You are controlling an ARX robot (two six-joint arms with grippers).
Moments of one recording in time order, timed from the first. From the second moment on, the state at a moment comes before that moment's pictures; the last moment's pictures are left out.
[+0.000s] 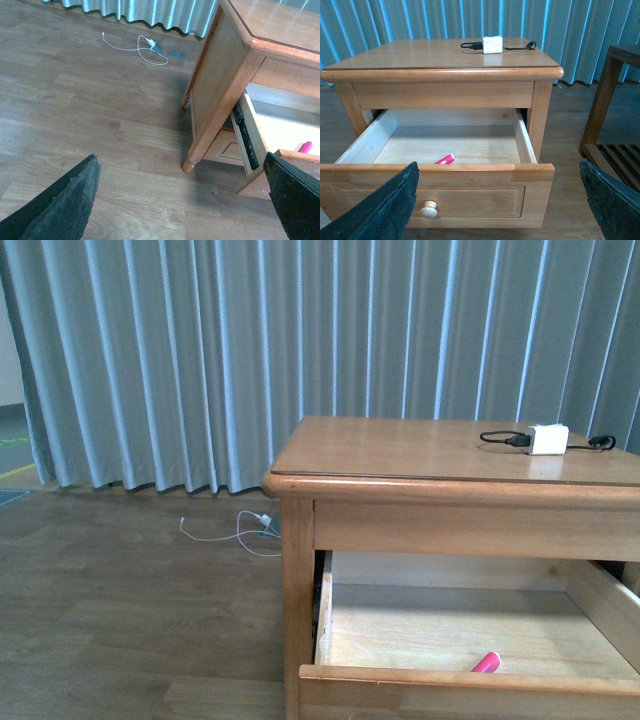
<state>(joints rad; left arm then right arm) -0.23 0.41 0.26 -0.04 -0.23 -0.22 0.00 0.04 0.04 0.00 0.00 0.00</state>
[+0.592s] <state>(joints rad) -0.05 0.21 0.09 0.12 -0.01 -0.02 0.00 0.04 0.04 0.00 0.00 0.00</state>
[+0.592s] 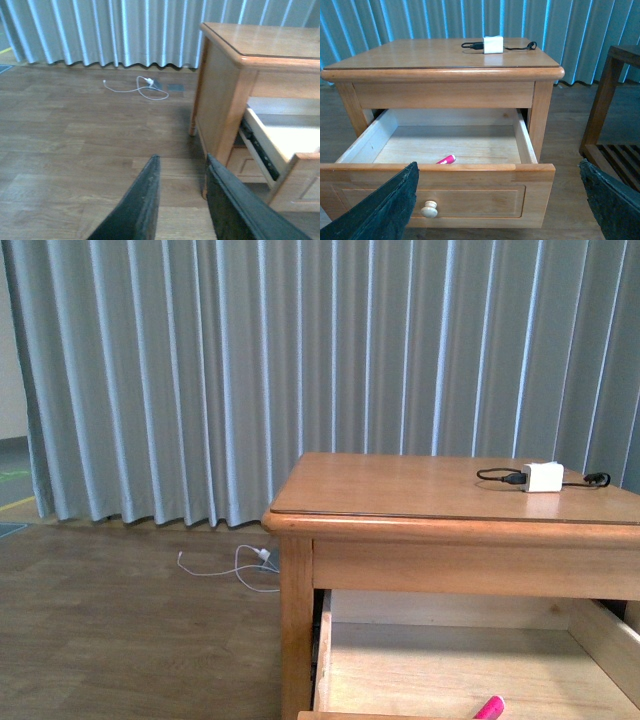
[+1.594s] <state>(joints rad) 0.00 0.00 0.02 0.00 0.00 -0.01 0.03 0.07 0.07 -0.10 0.10 0.01</state>
